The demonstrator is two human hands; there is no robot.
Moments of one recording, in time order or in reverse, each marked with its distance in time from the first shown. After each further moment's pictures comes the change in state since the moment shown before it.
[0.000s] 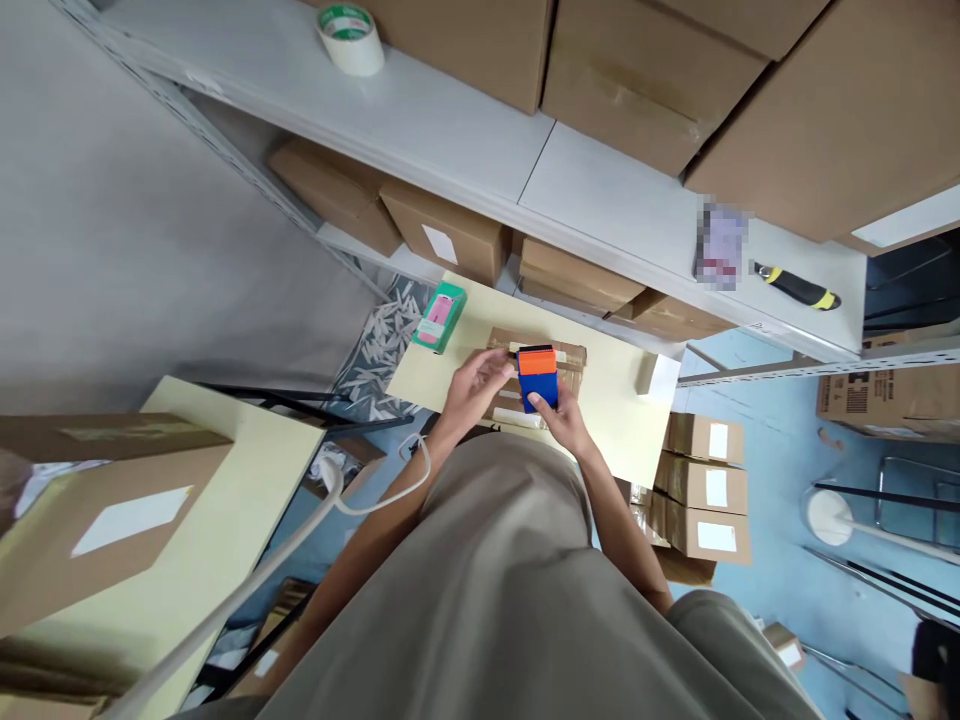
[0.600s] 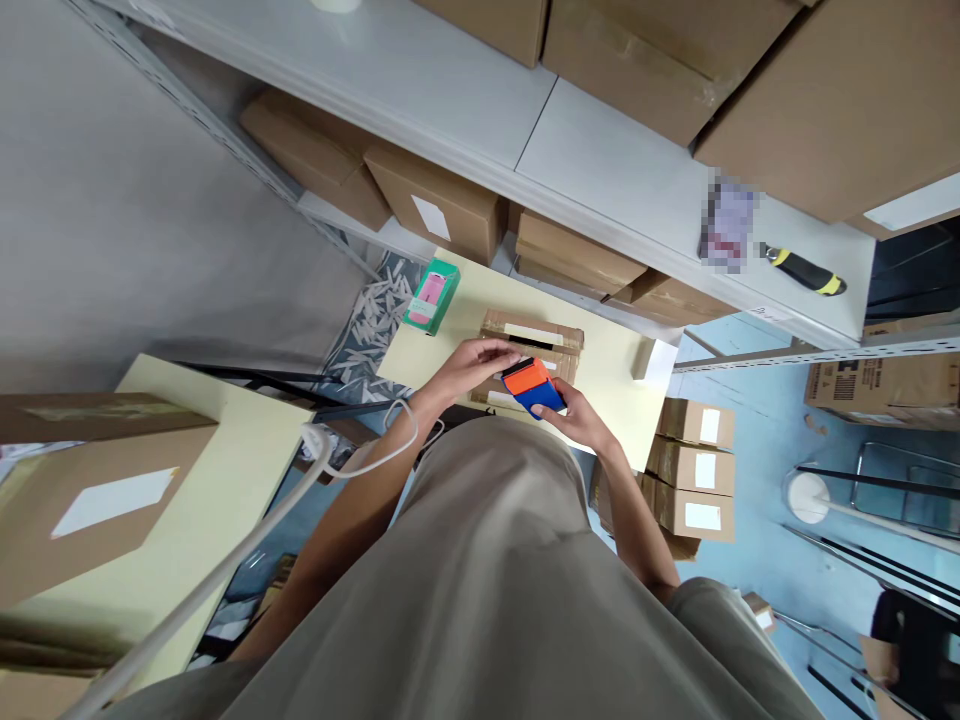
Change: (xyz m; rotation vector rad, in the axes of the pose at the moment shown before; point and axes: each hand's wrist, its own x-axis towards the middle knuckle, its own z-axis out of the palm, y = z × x) left_hand 0.024 0.003 -0.004 -0.119 -0.360 -0.183; right_hand -0.022 -0.004 -0.043 -0.283 -0.257 0.061
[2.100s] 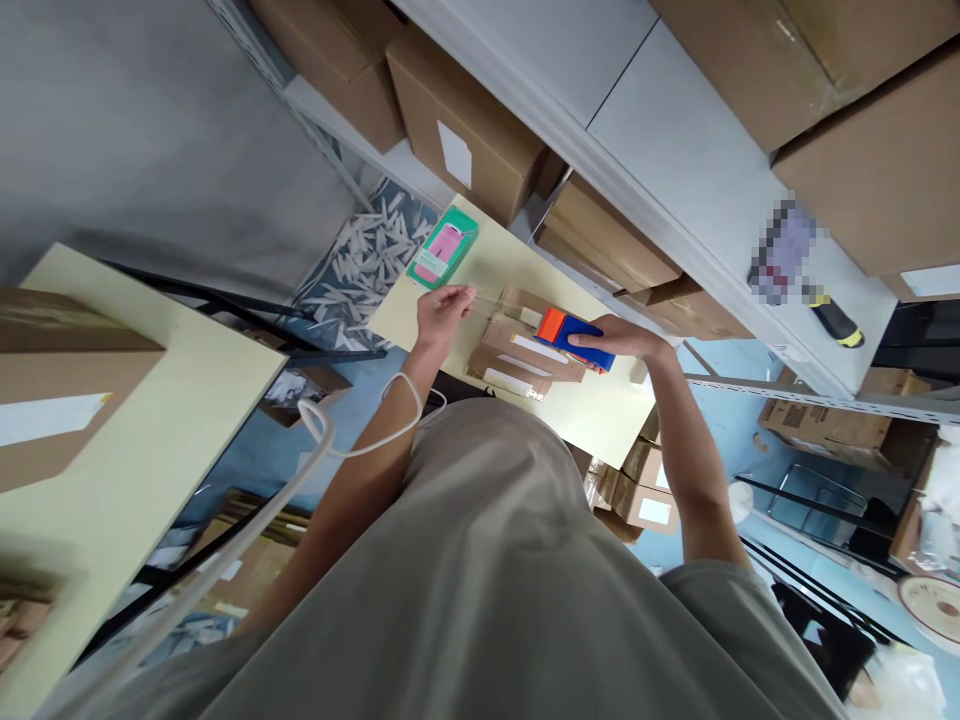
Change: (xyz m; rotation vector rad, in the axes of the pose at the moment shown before) left_hand 0.049 -0.081 -0.062 -0.300 0.783 -0.032; right_hand 0.135 -0.056 -0.115 -0.399 -0.590 0.378
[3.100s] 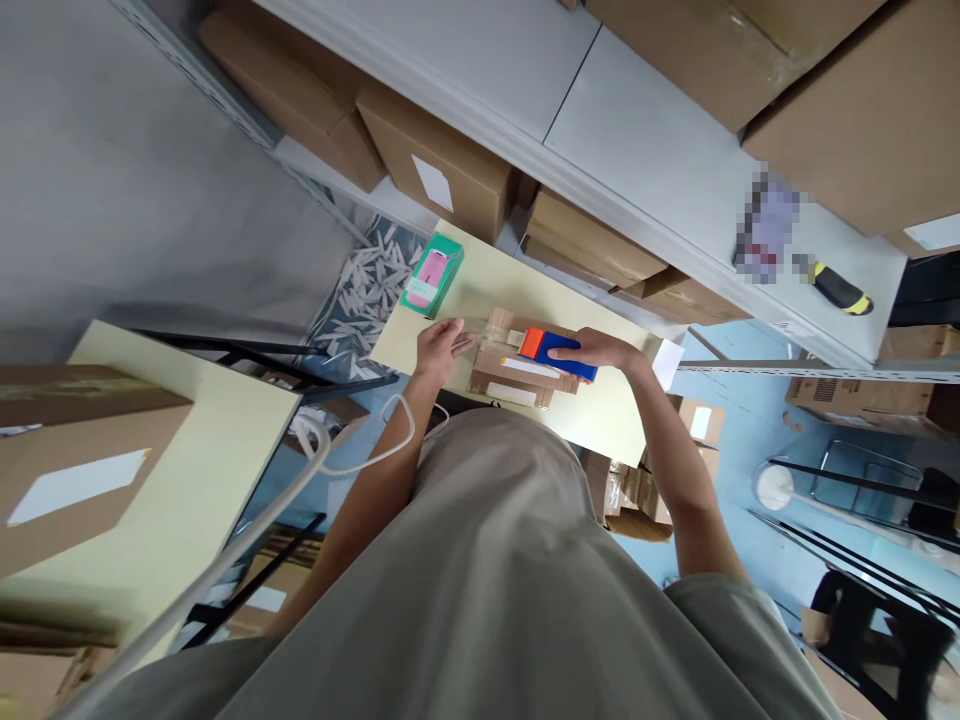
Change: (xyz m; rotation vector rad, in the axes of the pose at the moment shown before) left_hand -0.006 -0.022 -0.009 -0.101 -0.082 -0.203; right_hand 0.011 0.004 0.030 0.163 0.053 -0.012
